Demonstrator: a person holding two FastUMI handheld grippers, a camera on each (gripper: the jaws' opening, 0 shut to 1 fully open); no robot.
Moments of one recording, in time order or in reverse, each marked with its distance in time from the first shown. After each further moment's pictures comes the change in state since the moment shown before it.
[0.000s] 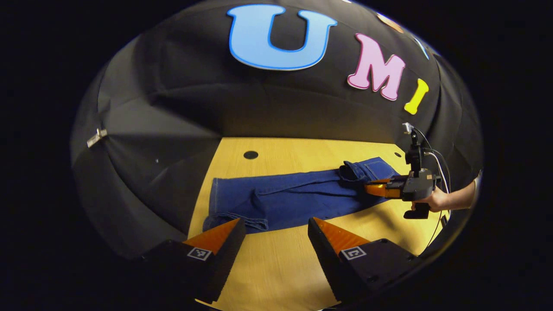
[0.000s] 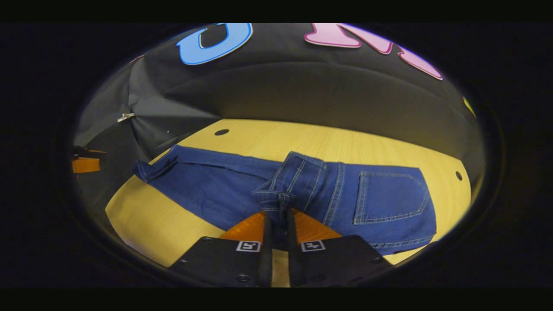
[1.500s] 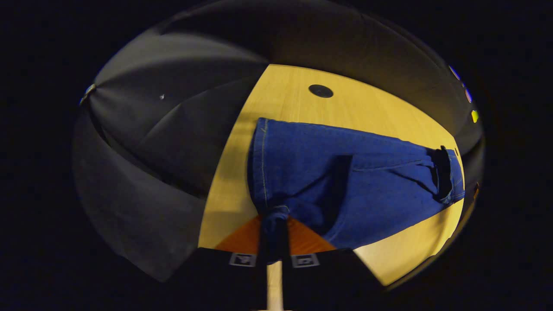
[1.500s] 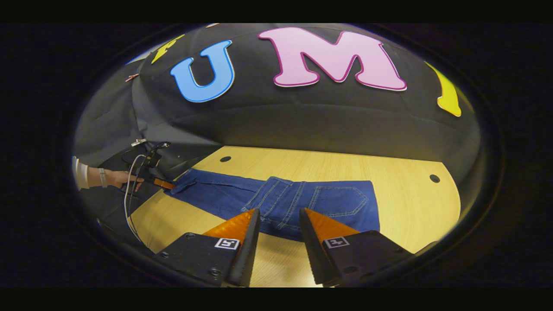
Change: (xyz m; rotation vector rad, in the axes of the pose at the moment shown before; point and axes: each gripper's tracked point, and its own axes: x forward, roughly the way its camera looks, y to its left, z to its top) left arm 0.129 0.121 -0.053 -0.128 0.374 0.250; right arm -0.142 -0.050 0.063 0.085 -0.155 0.008
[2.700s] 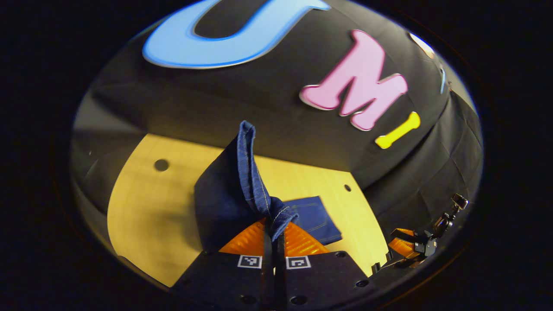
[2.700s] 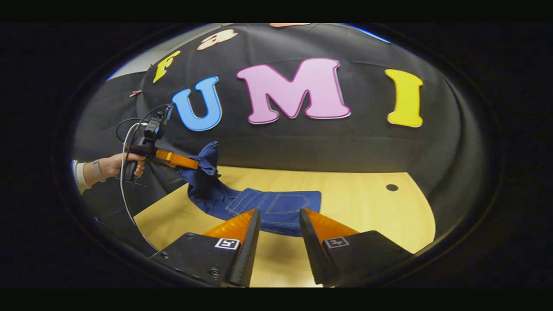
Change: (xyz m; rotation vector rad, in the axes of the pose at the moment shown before) left arm -0.212 -0.380 0.089 0.119 -0.353 -0.543; right arm -0.161 -0.100 0.020 0.021 -0.187 -0.047
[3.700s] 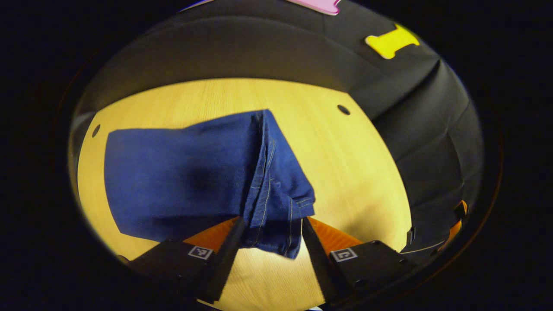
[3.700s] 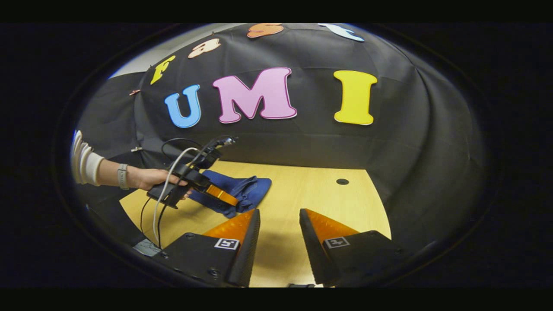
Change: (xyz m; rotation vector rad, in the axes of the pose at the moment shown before) left arm 0.145 -0.144 -0.172 0.077 0.322 0.064; right arm -0.105 -0.124 -0.032 -0.062 -0.013 -0.064
